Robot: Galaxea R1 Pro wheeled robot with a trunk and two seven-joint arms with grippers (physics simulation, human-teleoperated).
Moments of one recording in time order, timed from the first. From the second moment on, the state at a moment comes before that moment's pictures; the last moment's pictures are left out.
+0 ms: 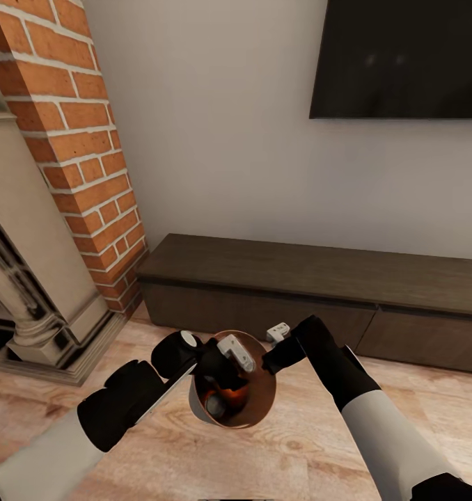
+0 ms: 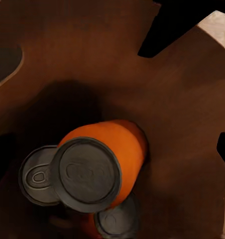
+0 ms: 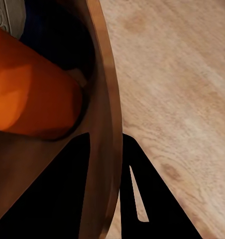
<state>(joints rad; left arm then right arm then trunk) -0.75 0.13 -0.81 -1.43 0.11 1.05 -0.40 -0.78 0.03 0.26 -0.98 0.47 1.04 0.87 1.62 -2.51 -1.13</state>
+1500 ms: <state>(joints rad) -0.66 0.35 -0.10 -1.59 0.11 0.91 -1.00 -0.78 0.00 0.25 -0.94 0.47 1.04 0.87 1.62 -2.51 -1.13</state>
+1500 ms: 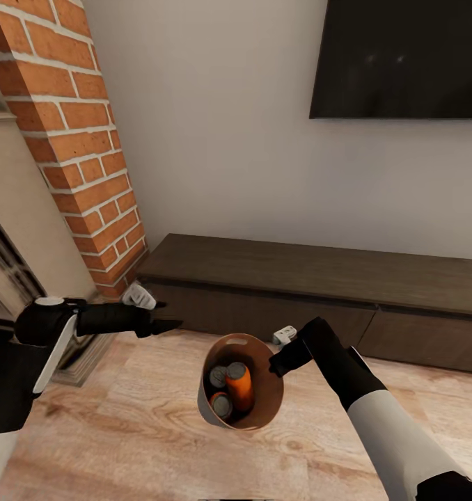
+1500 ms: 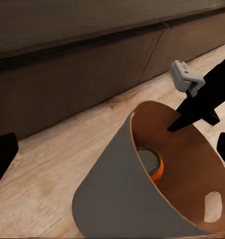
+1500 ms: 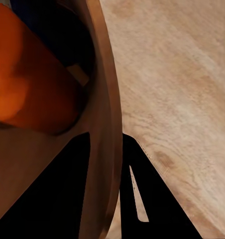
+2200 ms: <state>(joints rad) -0.25 0.28 -0.09 -1.52 0.11 0.40 -0.45 -0.77 -0.24 0.19 -0.94 0.47 1.04 0.91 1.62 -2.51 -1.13</state>
